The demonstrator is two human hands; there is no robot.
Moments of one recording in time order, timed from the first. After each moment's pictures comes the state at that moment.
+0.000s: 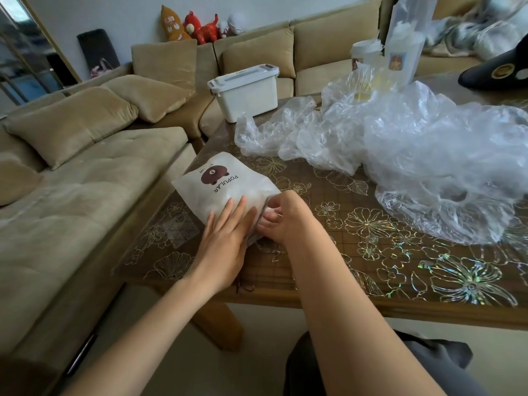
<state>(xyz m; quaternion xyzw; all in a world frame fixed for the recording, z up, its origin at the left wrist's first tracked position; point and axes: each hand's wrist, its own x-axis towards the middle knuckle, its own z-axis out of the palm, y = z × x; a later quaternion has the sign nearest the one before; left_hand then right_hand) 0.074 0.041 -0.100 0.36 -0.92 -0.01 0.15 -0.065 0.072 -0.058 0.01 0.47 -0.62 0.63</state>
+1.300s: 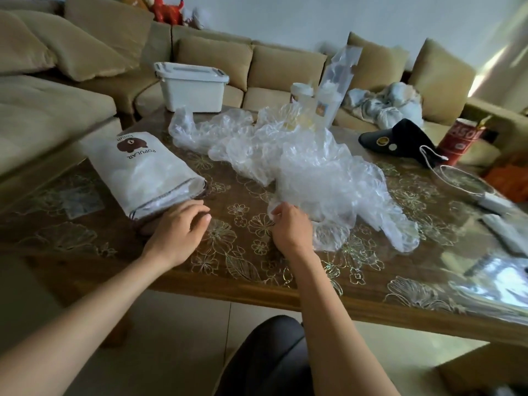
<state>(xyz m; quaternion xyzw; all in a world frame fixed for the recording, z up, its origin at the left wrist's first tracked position) 0.003 0.078 -0.114 0.39 -0.85 -0.20 0.29 -0.178 0.170 -0.083 -0.45 0.86 -0.24 0.03</state>
